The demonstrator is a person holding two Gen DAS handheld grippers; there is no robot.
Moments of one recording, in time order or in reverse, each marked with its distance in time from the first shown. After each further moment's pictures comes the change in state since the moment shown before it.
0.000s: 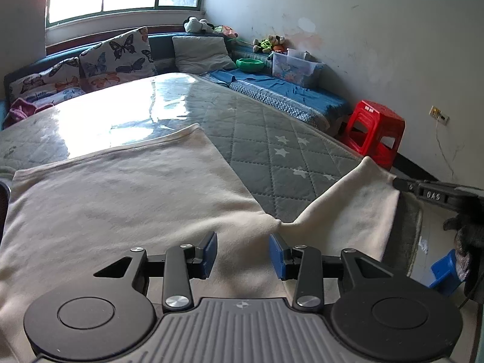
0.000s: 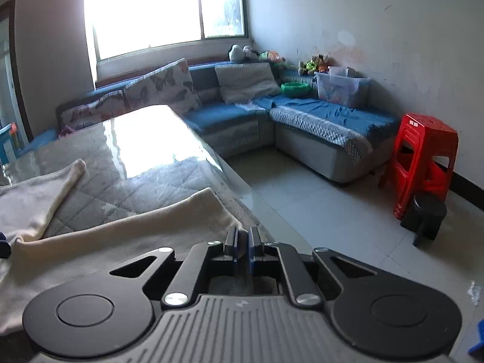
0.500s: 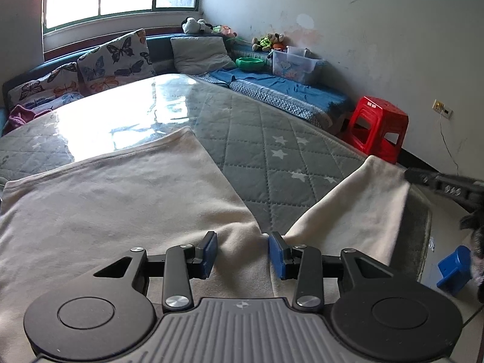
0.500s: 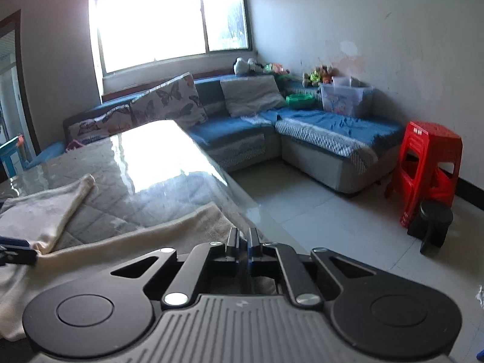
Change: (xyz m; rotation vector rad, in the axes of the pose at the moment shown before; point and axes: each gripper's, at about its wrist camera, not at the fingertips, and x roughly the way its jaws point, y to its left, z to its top) left arm 0.018 -0.013 0.005 0.019 -0.002 0.013; right arm -0.014 -0.004 0.005 -0.006 -0.062 0.027
